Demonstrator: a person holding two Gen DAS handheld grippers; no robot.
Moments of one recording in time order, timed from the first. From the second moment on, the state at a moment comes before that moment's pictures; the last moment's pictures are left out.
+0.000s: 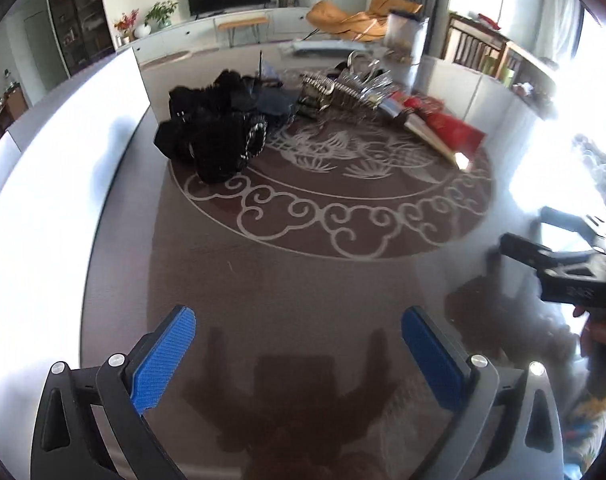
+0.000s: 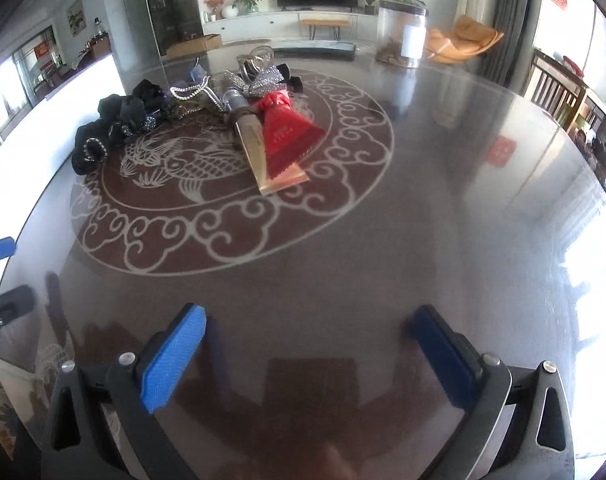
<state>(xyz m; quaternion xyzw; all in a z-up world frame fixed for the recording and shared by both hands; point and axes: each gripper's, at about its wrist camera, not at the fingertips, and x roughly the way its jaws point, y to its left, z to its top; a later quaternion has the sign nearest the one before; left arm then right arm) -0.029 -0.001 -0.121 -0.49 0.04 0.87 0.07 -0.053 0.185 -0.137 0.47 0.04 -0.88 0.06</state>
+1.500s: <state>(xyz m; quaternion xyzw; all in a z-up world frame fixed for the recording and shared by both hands) -0.088 0.003 -0.136 -0.45 0.04 0.89 0.08 -0.169 0.154 -0.094 0.42 0.08 -0.90 0.02</state>
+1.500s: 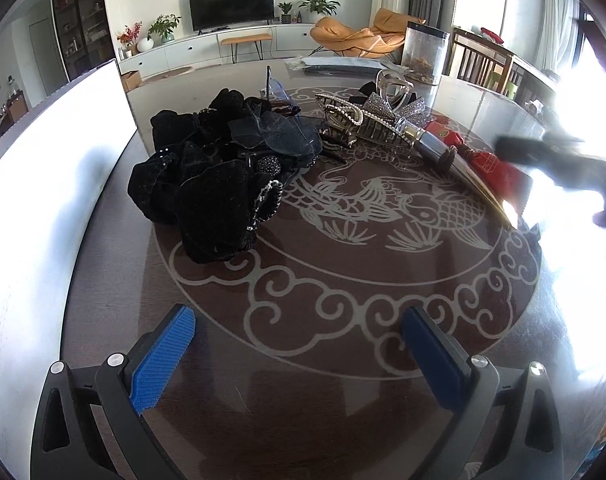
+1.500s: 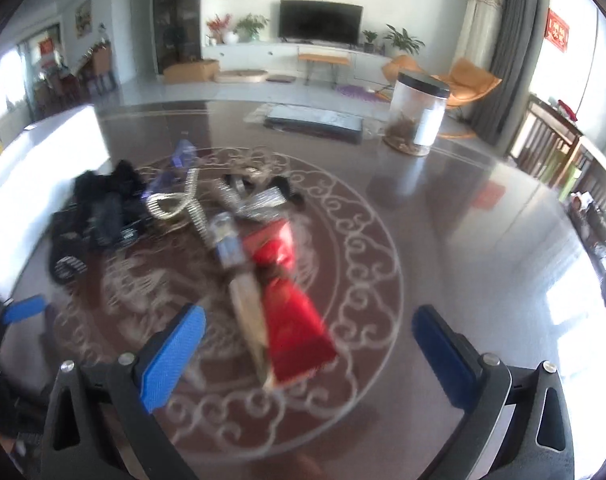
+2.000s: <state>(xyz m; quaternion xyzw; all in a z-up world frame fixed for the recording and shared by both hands) -0.088 0.003 -0.136 -0.45 0.04 0.89 0.08 -0.199 0.146 -0.127 0.48 0.07 -0.87 0.02</state>
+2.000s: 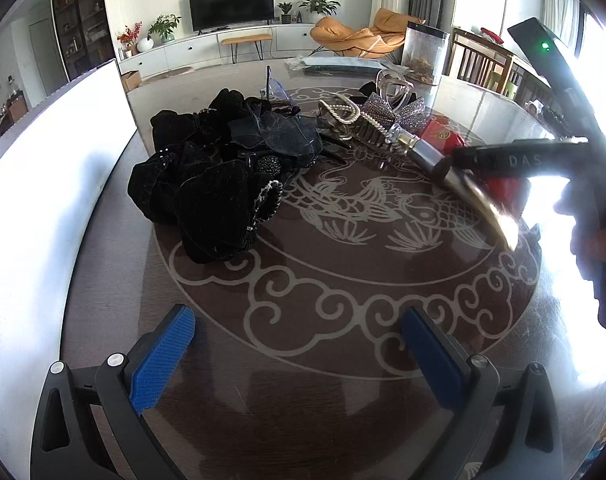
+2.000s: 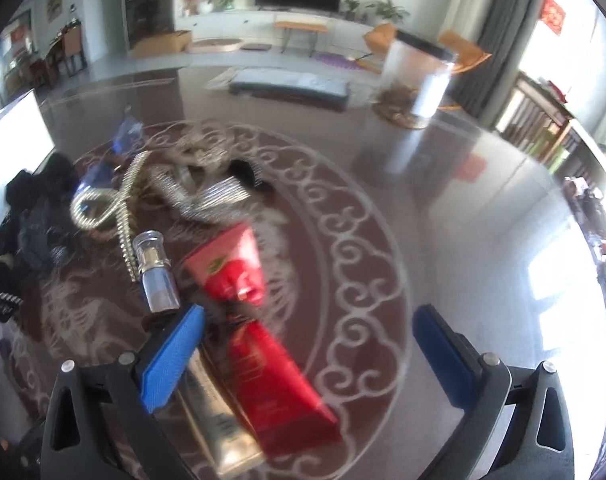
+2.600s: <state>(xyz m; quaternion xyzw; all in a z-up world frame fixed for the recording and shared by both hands) -0.084 0.002 -0.136 -0.46 0.04 0.89 0.08 -0.149 0.166 -0.141 0.48 0.06 -0.87 0.13</state>
